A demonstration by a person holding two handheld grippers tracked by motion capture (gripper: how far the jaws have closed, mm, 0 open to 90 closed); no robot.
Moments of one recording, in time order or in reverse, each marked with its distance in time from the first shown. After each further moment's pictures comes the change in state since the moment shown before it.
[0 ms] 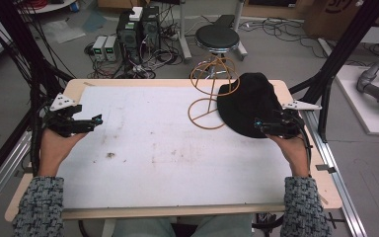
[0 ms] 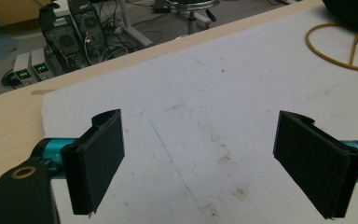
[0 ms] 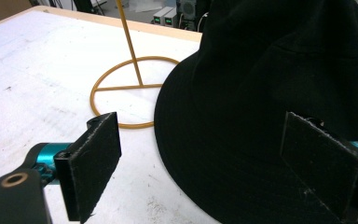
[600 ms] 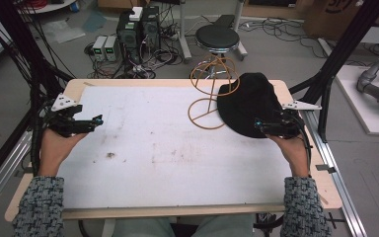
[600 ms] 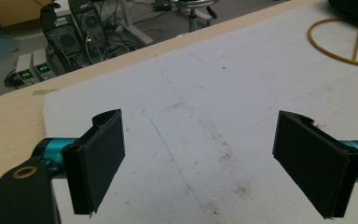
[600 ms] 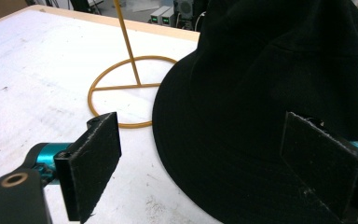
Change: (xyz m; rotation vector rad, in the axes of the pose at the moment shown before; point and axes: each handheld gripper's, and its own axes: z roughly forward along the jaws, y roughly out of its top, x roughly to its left) left arm -0.001 0.000 0.001 0.012 0.004 0.013; right arm 0.001 0.000 -0.001 0.004 -0.010 0.002
